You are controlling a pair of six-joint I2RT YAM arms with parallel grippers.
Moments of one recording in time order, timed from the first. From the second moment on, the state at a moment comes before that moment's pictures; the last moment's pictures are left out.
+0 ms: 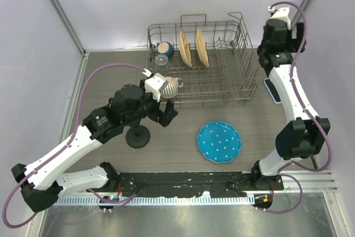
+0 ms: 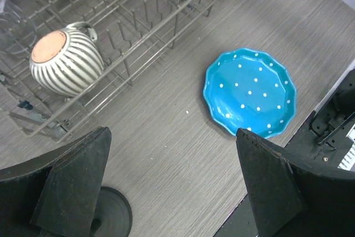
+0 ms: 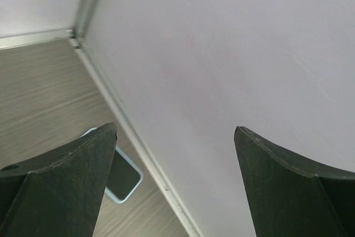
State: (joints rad) left arm -0.86 1.02 1.14 -0.53 -0.03 -0.13; right arm 0.10 1.56 1.57 -0.23 0.88 -0.38
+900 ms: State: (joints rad) left arm -0.93 0.96 1.13 -0.52 0.00 -0.13; right arm -0.41 1.96 1.60 -0.49 -0.10 -0.41
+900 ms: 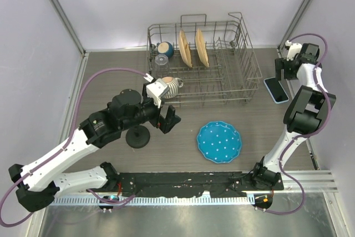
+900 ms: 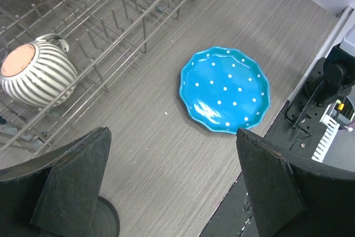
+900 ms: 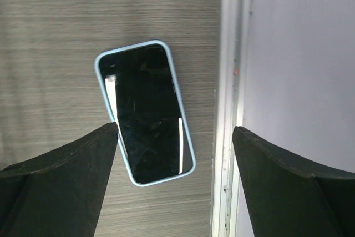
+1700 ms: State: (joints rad) left arm -0.98 0.99 1.13 -0.52 0.01 -0.12; right arm -0.44 2.17 1.84 -0.55 -0.10 0.06
